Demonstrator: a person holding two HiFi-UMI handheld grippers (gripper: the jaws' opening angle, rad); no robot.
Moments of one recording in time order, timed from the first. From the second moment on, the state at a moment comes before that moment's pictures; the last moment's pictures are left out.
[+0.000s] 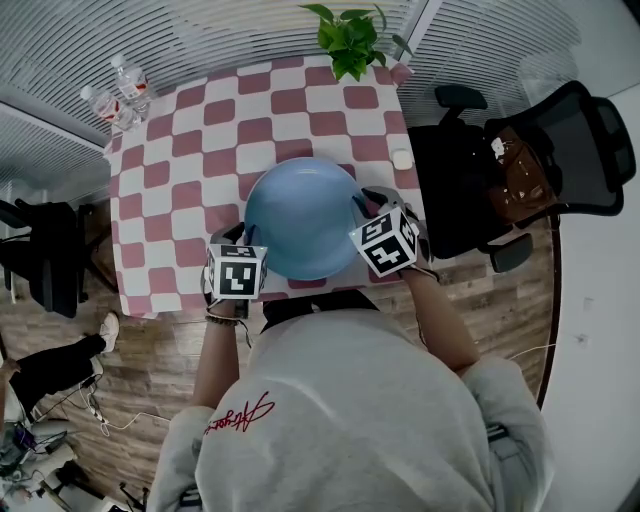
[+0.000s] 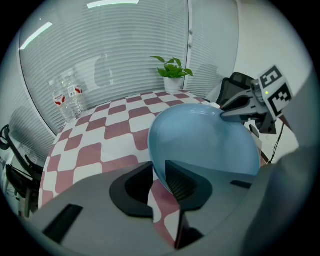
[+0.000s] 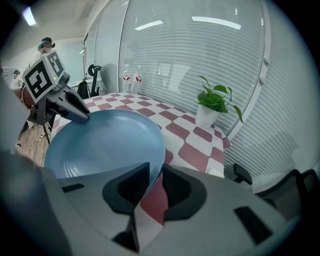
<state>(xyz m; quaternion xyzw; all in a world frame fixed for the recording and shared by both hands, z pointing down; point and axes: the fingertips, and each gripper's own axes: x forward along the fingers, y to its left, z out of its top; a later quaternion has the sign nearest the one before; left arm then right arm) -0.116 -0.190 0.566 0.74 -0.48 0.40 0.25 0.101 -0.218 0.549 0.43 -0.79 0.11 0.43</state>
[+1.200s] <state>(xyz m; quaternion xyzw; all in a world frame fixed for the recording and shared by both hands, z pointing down) -0.104 -0.212 0.382 0.83 -0.54 0.11 0.13 0.071 -0.232 0.358 0.45 -0.89 0.02 0.09</state>
